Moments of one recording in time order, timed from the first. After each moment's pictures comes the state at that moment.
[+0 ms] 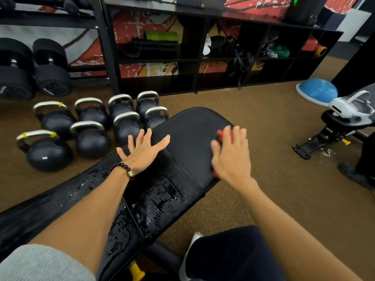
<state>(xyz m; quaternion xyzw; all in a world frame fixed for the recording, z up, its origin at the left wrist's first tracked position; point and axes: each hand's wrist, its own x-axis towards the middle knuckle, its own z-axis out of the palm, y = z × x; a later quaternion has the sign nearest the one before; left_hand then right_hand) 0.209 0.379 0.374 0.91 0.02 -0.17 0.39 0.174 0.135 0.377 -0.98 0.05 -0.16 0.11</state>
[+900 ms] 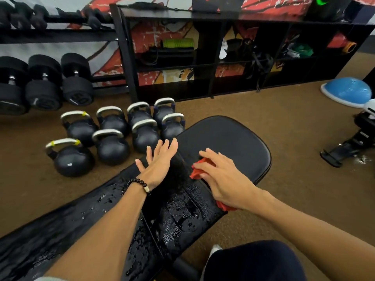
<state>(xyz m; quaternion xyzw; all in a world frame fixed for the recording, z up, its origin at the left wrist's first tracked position) 0.210 0.382 0.374 0.83 0.03 -0.15 0.54 0.175 0.169 0.373 -0.94 -0.29 -0.07 0.13</state>
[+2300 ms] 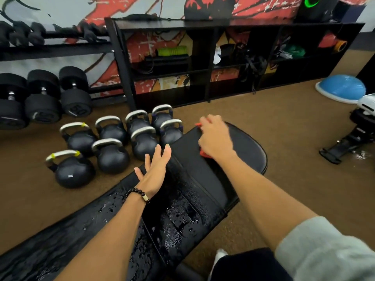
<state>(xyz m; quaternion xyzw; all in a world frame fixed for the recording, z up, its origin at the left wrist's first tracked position) 0.206 0.384 0.376 0.81 0.04 -0.14 0.57 0.293 0.196 0.394 -0.98 -0.06 -0.14 0.10</state>
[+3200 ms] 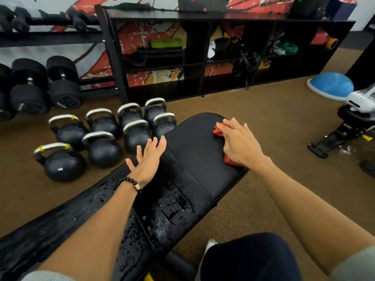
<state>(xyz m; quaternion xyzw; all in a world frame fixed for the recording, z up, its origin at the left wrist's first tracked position) 0.205 0.380 0.380 0.84 0.04 -0.14 0.53 0.237 0.110 0.397 -0.99 -0.06 -0.10 0.09</state>
